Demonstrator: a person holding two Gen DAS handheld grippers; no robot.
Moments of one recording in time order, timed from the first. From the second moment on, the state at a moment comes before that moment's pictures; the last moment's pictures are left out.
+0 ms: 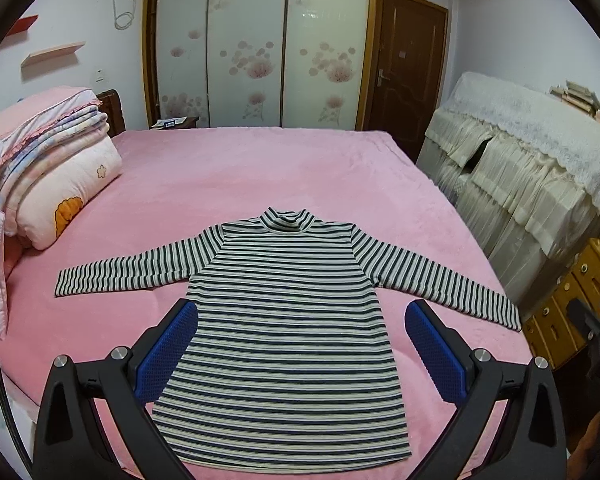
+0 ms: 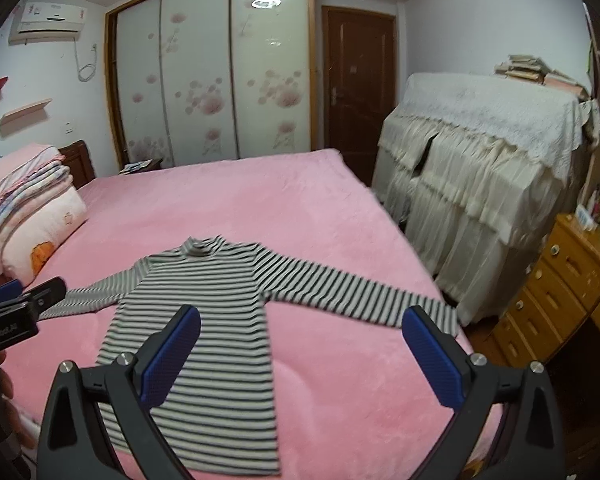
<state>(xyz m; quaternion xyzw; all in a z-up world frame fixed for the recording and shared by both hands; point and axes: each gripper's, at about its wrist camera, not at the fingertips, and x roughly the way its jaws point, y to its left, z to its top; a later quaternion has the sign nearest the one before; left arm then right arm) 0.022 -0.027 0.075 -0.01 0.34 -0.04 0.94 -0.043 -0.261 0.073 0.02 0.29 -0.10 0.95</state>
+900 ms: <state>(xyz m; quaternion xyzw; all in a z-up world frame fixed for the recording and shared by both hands) 0.042 -0.160 0.133 0.11 0.29 -0.16 0.94 -0.065 -0.324 0.103 -0.04 0.22 -0.11 0.97</state>
